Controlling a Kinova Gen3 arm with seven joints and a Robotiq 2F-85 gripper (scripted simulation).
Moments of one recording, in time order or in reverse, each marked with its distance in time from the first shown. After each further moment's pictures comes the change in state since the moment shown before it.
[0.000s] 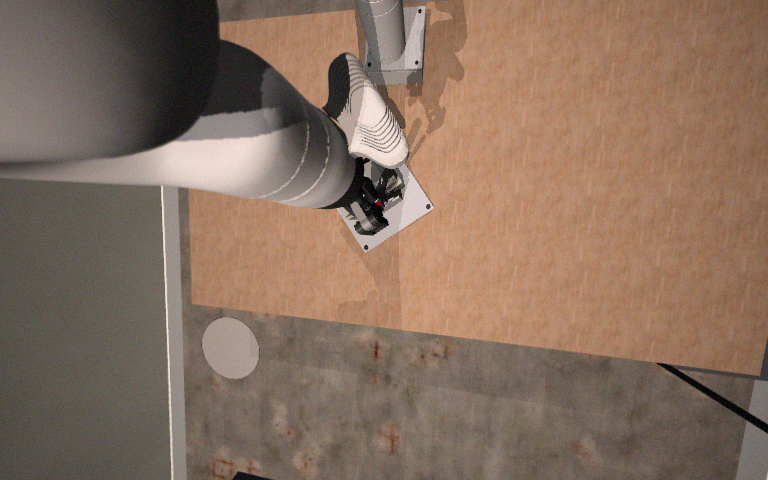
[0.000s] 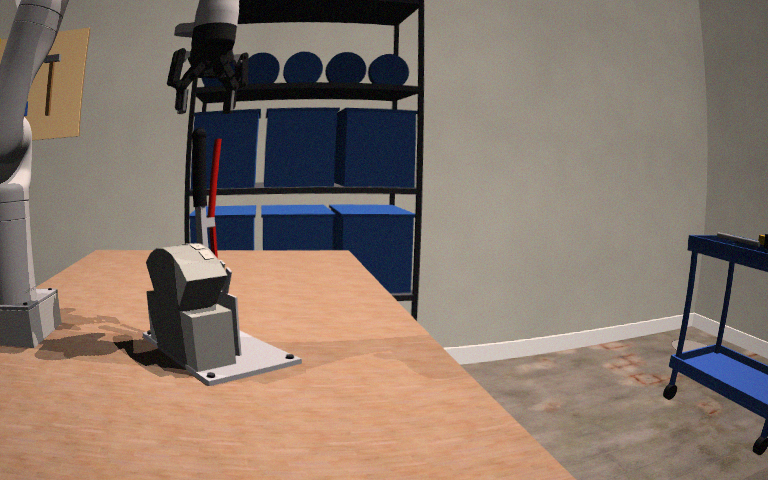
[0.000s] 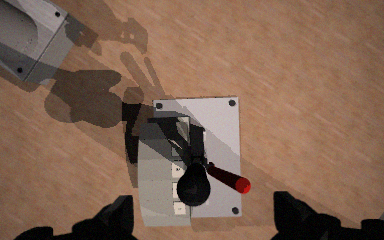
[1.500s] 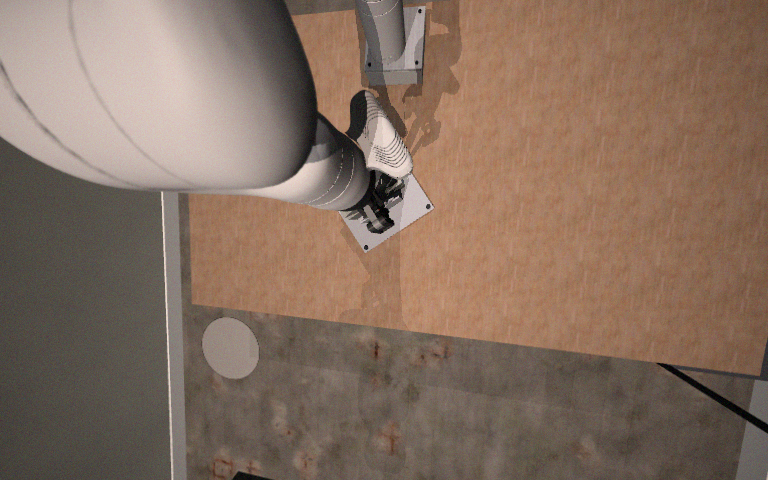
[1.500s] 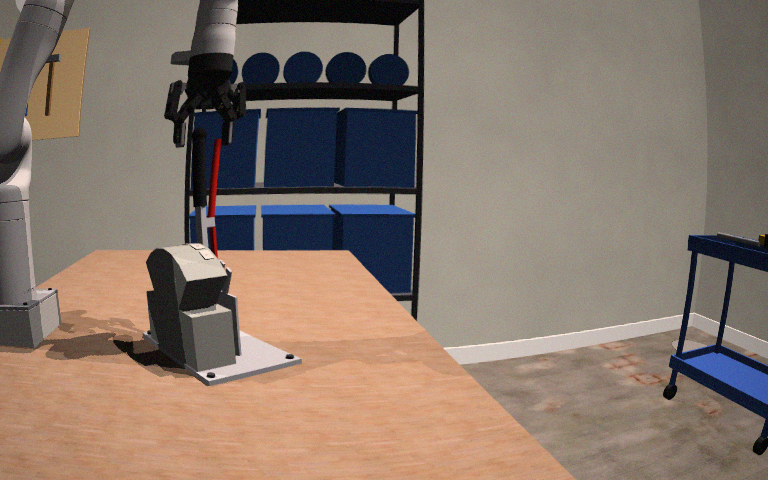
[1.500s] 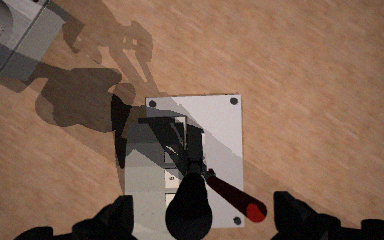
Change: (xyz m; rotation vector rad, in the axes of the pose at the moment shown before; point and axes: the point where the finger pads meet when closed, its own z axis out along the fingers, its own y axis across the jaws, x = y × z) arm -0.001 0.002 0.052 -0.007 -0.004 -0.001
